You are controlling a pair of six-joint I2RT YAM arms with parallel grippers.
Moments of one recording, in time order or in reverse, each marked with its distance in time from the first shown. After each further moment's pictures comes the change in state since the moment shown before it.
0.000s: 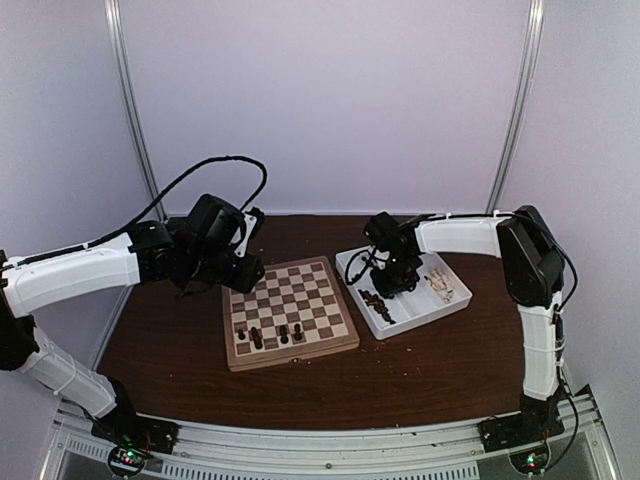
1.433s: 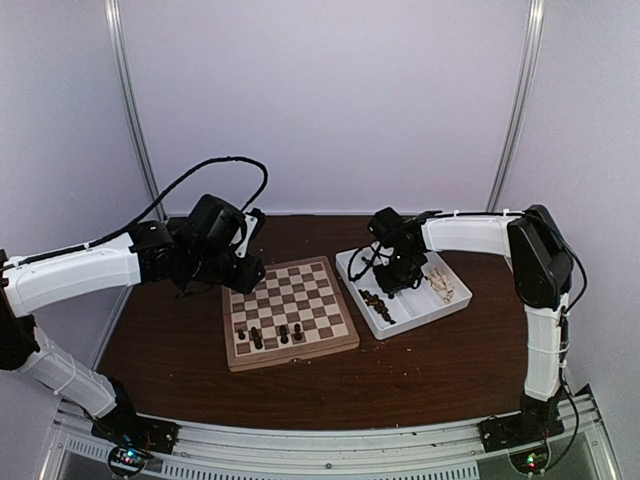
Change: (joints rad) left arm 0.000 0.004 0.000 0.000 0.008 0.000; right arm -0.002 -0.056 -0.034 0.003 0.007 0.003
